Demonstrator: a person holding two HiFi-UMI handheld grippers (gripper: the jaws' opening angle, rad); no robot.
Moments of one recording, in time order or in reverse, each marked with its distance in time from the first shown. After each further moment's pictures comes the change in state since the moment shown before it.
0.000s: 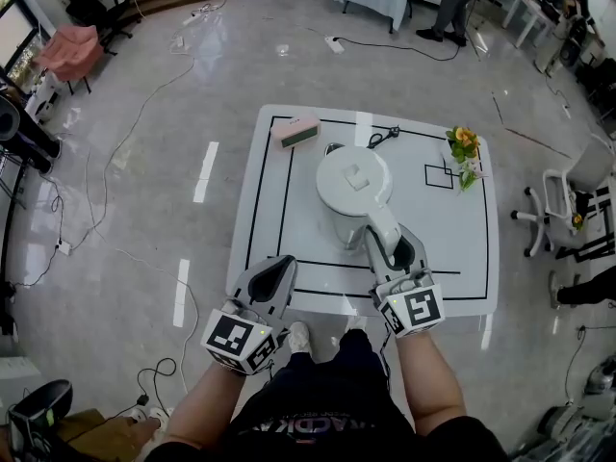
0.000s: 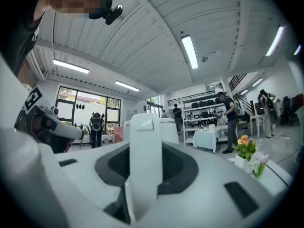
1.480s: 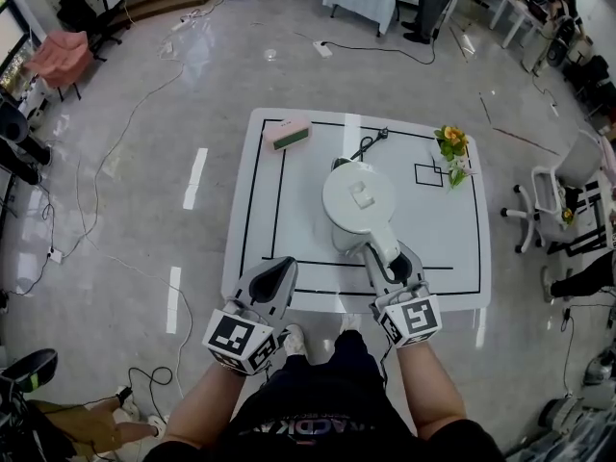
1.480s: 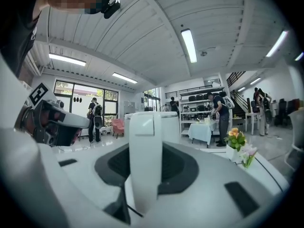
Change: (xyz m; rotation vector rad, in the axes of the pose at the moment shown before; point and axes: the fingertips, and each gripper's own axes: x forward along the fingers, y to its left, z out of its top) left arm 0.000 -0.008 -0.006 -0.005 -0.009 -0.046; right arm -0.033 0.004 -0.029 0.002 0.110 -0.042
